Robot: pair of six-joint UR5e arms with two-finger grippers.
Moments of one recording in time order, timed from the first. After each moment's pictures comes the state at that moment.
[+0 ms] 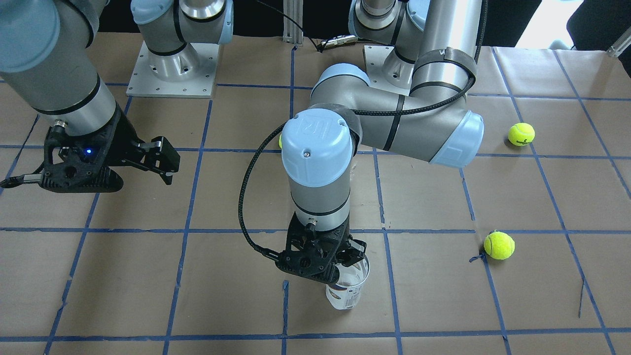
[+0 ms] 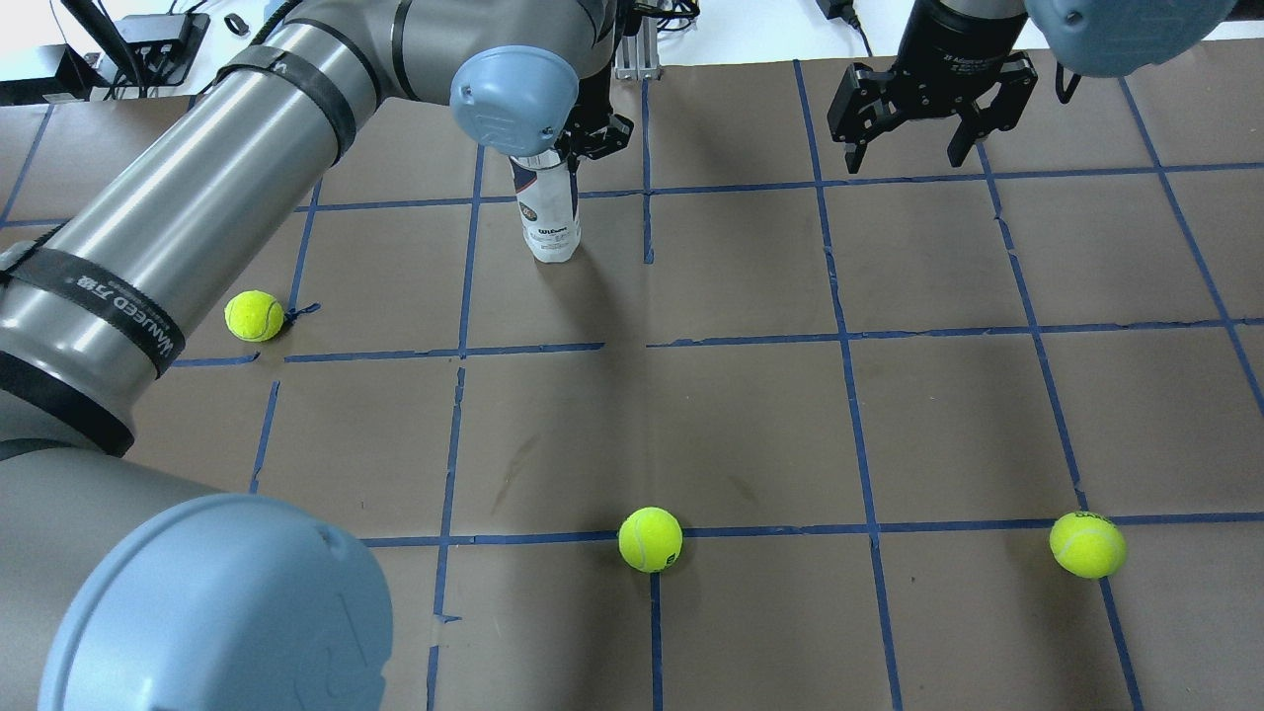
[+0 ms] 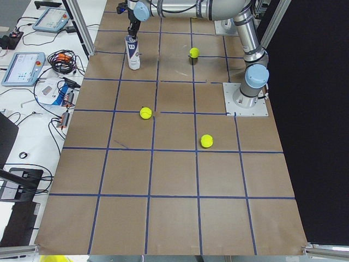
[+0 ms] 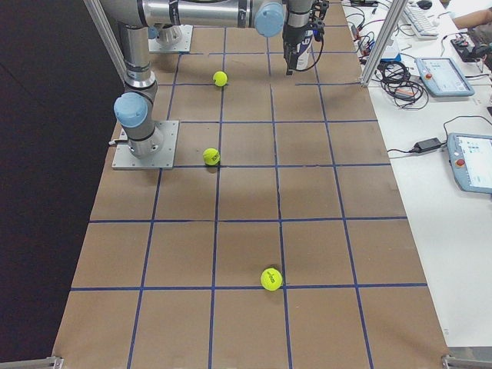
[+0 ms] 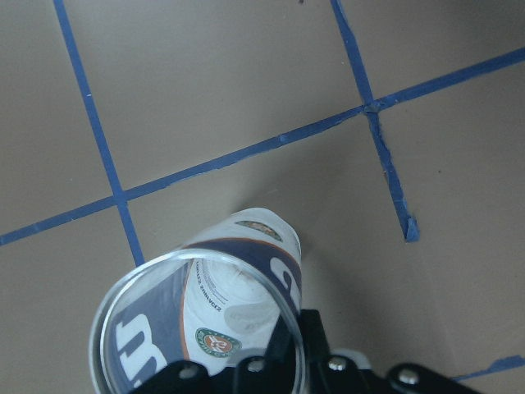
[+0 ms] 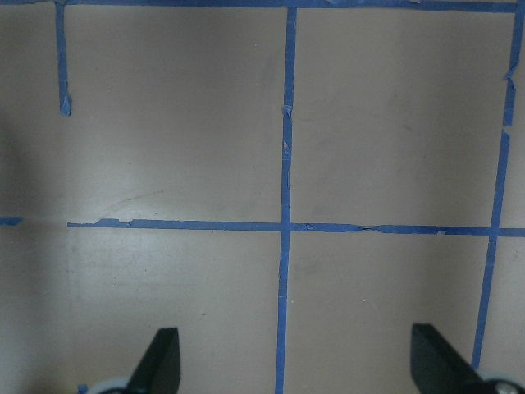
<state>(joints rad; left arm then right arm) -1.86 -2.16 -1.18 -1.27 1.73 0.03 1.57 -1.35 1.40 -1.60 -1.56 -0.04</state>
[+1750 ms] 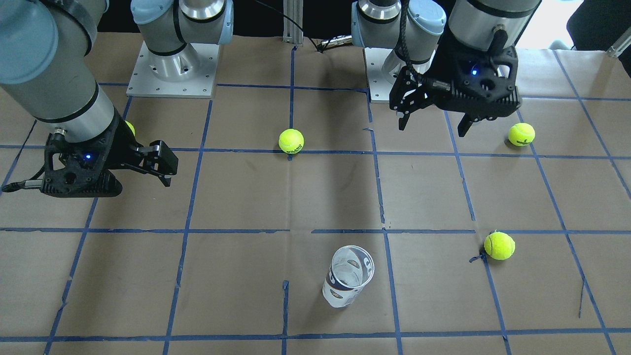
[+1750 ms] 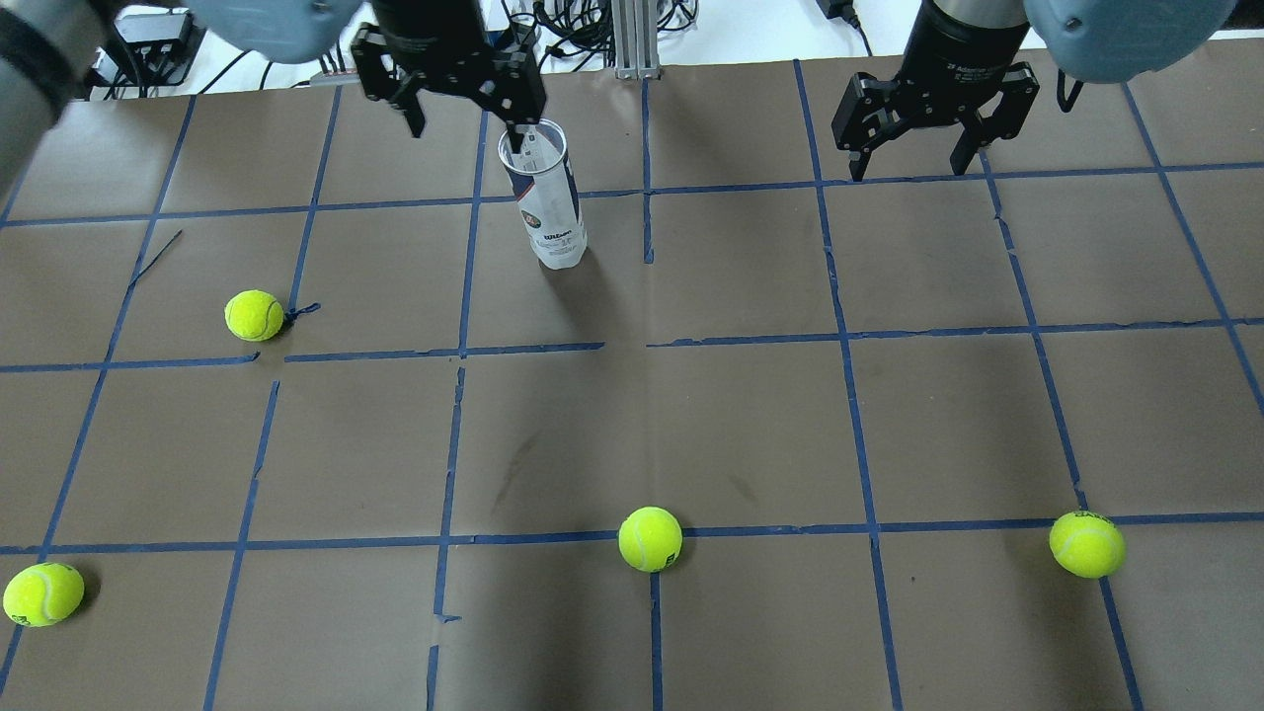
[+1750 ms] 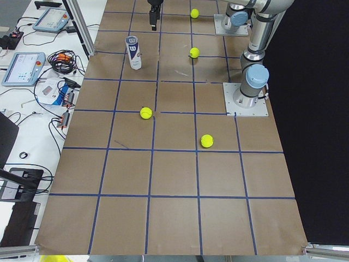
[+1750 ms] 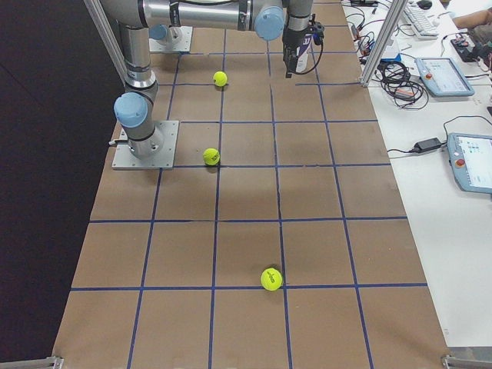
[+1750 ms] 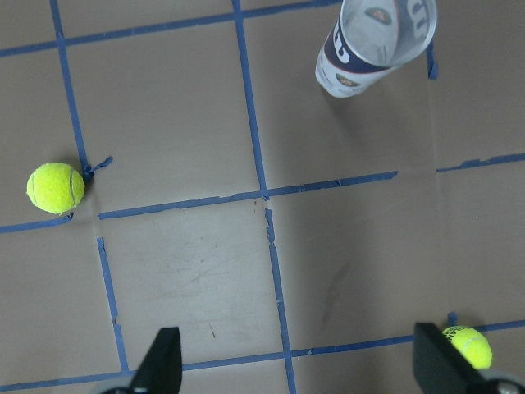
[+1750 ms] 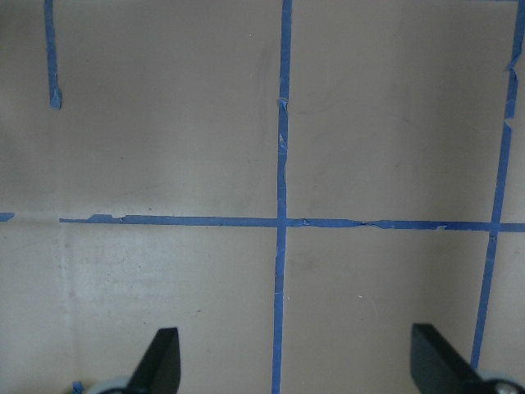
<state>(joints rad) -1.61 -1.66 -1.34 -1.69 1.58 0.08 1.56 -1.35 1.41 -1.60 -1.56 -0.04</state>
